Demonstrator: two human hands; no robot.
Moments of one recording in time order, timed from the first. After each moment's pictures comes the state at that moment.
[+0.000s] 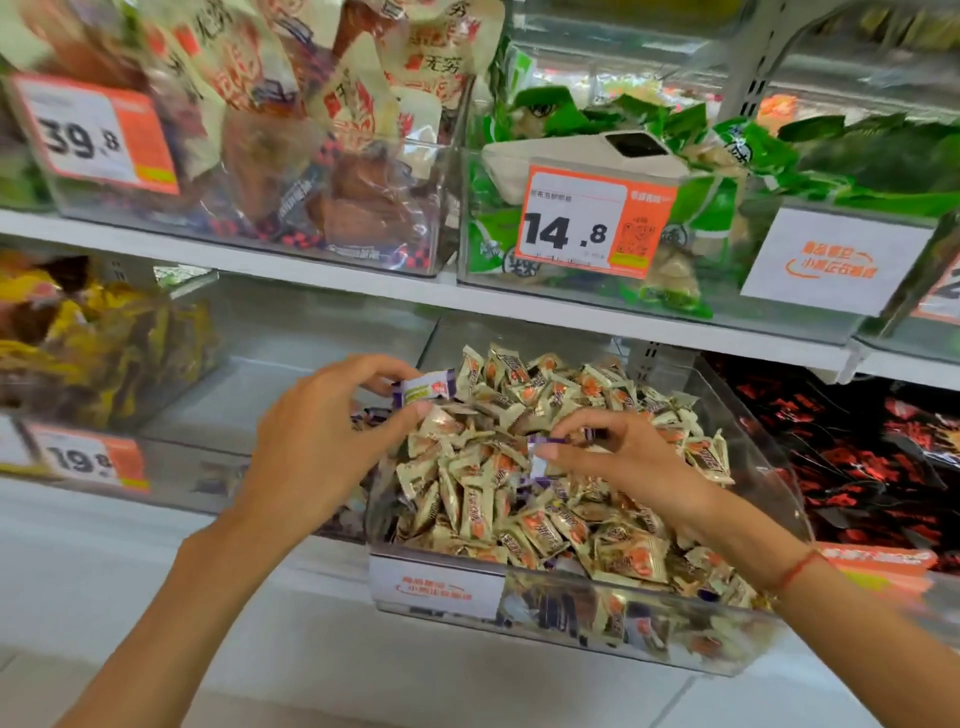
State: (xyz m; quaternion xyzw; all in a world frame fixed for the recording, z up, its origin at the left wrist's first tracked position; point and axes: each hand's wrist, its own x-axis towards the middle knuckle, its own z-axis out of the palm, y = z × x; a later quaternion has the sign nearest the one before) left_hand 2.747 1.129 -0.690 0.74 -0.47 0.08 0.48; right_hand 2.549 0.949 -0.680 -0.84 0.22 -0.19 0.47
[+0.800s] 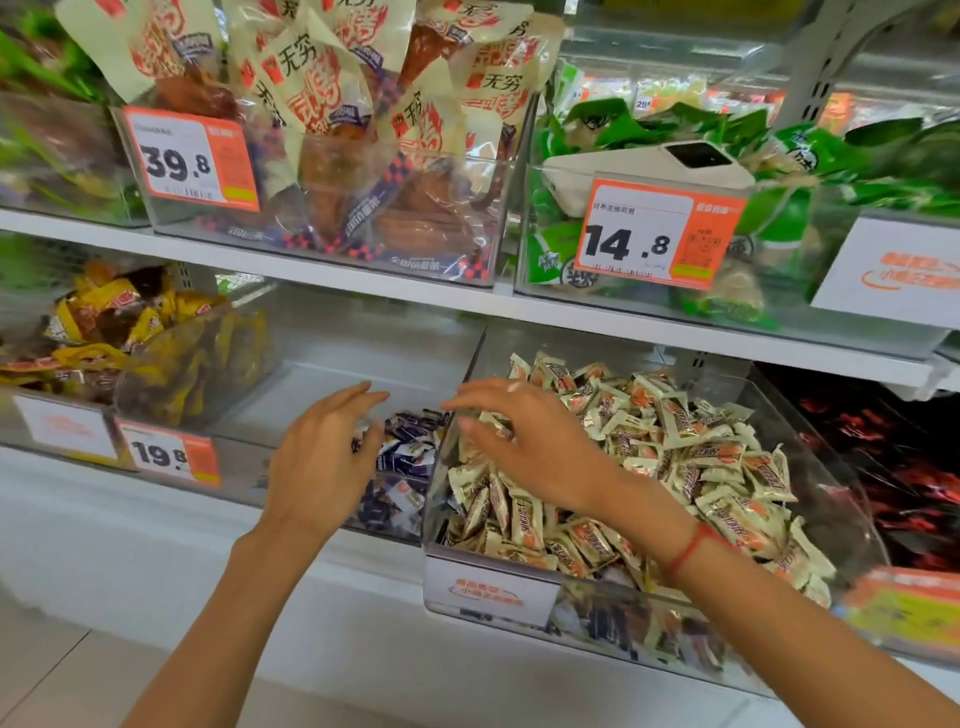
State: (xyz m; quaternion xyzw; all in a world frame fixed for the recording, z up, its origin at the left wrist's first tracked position) left_hand 2.794 1.140 -0.732 0.83 -0.40 0.11 0.36; right_hand 2.640 1.002 -0.675 -0.96 0.08 -0.20 0.16
